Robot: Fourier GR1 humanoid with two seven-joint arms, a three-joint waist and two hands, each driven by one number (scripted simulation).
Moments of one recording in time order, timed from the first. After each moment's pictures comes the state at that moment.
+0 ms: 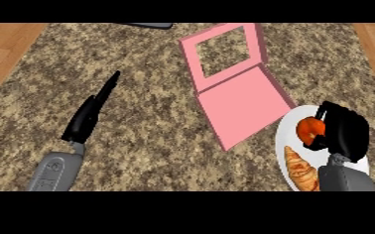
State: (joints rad) left arm -0.21 0.22 -0.07 -1.34 -0.26 -0.07 -0.04; right arm -0.13 -0.05 -0.30 -1.39 1.43 -0.24 0.21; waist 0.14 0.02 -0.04
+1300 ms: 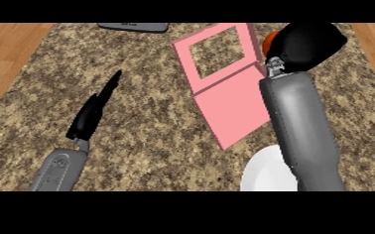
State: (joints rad) left arm -0.24 0.20 -0.06 -1.29 -0.27 -0.05 -0.02; right arm -0.82 -0.01 -0.06 -1.29 1.76 0.21 1.22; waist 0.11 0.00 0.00
